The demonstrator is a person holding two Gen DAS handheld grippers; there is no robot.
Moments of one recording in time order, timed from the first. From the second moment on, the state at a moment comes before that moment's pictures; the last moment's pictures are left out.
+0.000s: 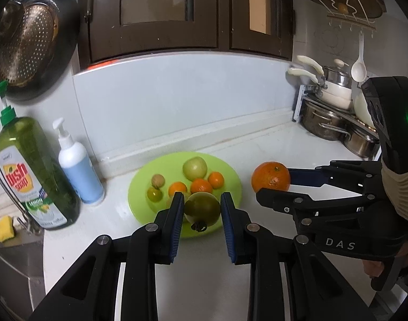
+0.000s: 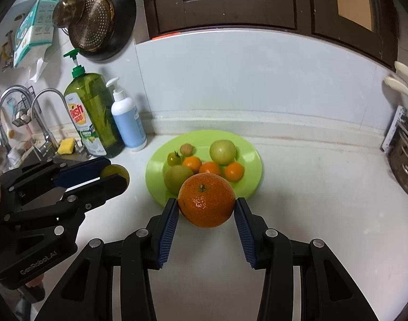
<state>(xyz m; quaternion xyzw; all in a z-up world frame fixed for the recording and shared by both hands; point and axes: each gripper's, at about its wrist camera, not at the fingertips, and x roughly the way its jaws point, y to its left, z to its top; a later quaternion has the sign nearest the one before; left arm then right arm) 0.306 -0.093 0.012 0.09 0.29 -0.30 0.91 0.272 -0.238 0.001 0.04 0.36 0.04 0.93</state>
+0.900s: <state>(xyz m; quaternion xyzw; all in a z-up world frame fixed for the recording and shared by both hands) 0.437 -0.089 -0.023 0.13 0.32 -0.27 0.90 0.422 -0.216 -0.026 -0.01 0.39 0.09 0.91</state>
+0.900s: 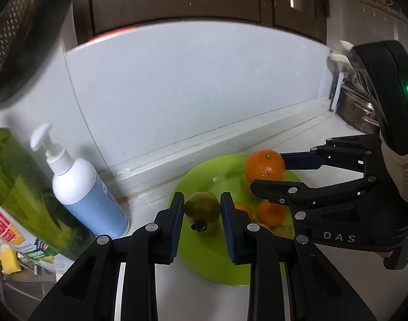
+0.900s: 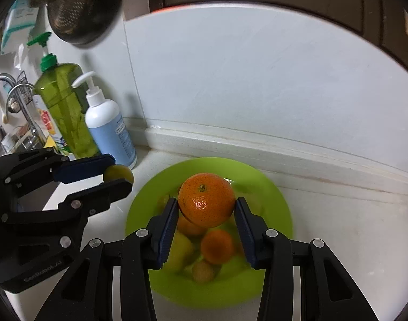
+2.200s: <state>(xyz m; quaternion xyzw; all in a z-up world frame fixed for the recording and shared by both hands) 0.458 -0.094 -0.041 0.13 0.35 -0.27 0.89 0.452 -0.222 -0.053 0.01 0.41 0.09 0.91</state>
